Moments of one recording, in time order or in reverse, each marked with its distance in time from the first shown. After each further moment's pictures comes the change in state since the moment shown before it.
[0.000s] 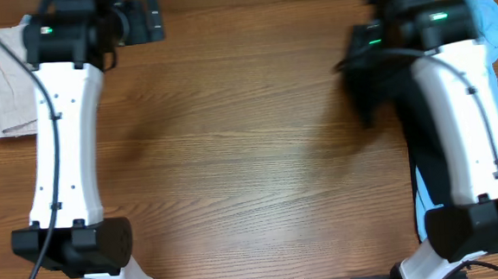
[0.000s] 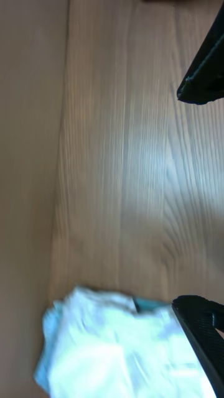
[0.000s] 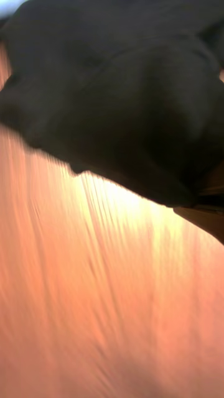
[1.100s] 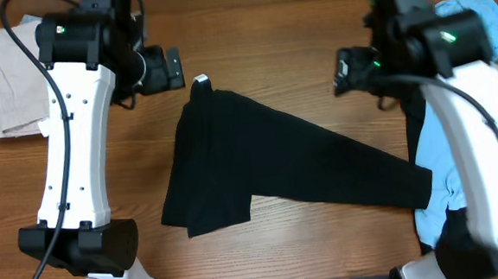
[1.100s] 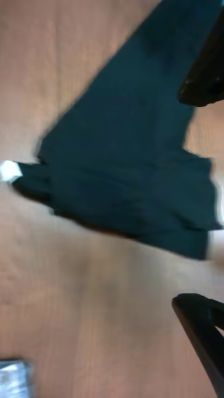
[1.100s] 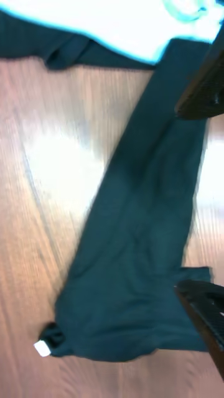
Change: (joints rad) left arm -0.091 0.000 0.003 -0.475 0.093 -0.158; right arm -0.002 -0.161 0.000 -0.251 0.038 0.116
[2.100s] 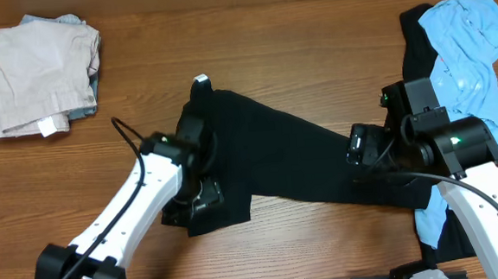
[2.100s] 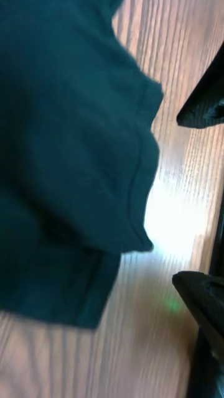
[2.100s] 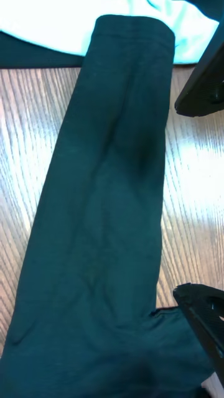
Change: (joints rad) left arm -0.268 -0.342 -1.195 0.457 0.009 -0.399; right arm 0.000 -0.415 -0.749 0.291 0.016 0.092
